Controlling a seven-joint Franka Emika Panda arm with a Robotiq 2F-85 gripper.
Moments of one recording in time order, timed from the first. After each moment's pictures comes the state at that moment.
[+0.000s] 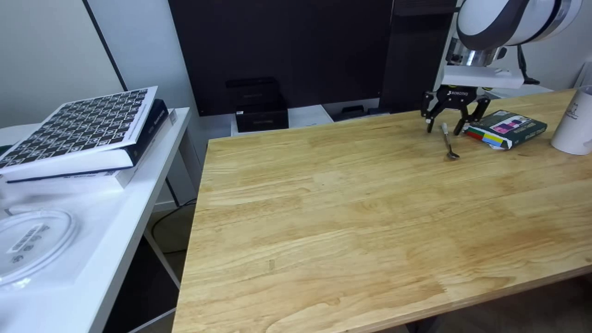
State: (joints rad) arm 0.21 0.94 -0.10 -1.62 0.18 2.59 0.61
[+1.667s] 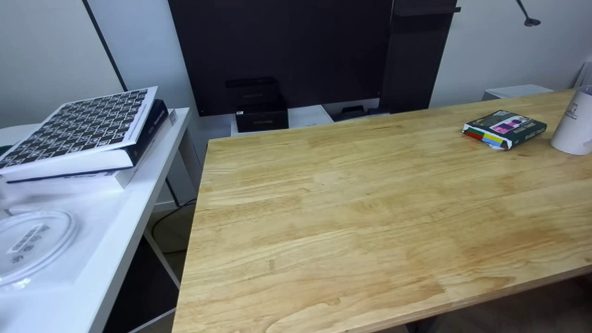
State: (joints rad) arm 0.28 0.47 -0.36 -1.75 -0.42 2.55 0.76
